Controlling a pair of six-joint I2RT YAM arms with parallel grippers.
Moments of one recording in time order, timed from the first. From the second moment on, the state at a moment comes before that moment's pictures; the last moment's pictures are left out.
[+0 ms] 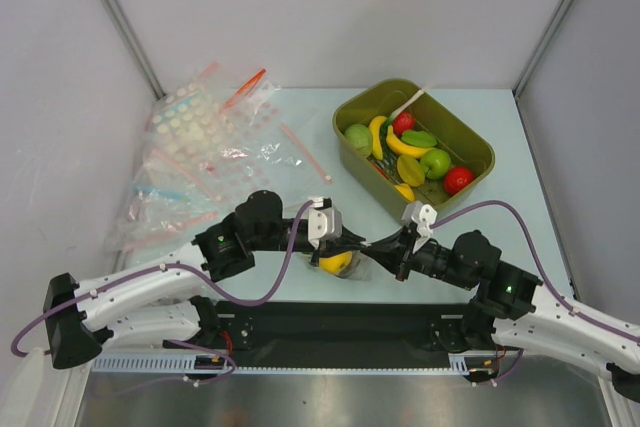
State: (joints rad) left arm -1.06 1.01 0.81 0.07 0.50 0.17; right arm 1.08 0.52 0.53 -0.05 -0.08 0.14
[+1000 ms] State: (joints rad) left arm -1.06 1.08 0.81 0.10 0.36 0.17; right arm 1.06 0.14 0.43 -0.19 0.65 0.38
